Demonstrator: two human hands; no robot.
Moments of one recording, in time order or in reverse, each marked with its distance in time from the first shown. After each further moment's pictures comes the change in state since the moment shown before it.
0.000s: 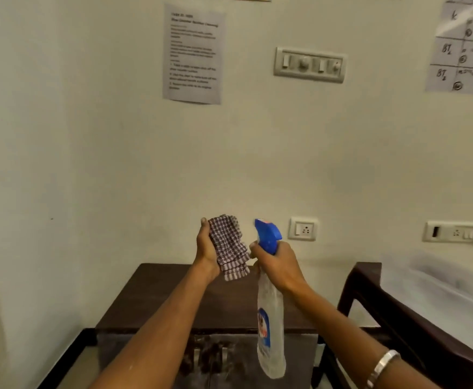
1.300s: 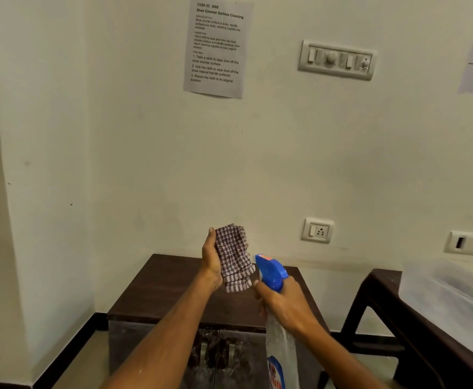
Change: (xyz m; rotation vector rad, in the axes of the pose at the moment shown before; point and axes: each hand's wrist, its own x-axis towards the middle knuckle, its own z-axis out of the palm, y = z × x) left_hand 0.001 -0.020 -0.035 -0.059 -0.006 -0.014; right_hand -0.043 0.028 0.019 -0.035 -0.175 0.094
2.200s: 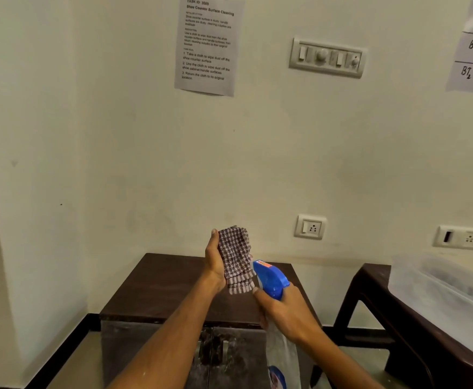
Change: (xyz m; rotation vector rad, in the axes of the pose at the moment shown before) left_hand -0.007 -0.017 0.014 0.048 0.009 -0.026; right_hand -0.019 0.006 -0.012 -0.072 -0.018 0.012
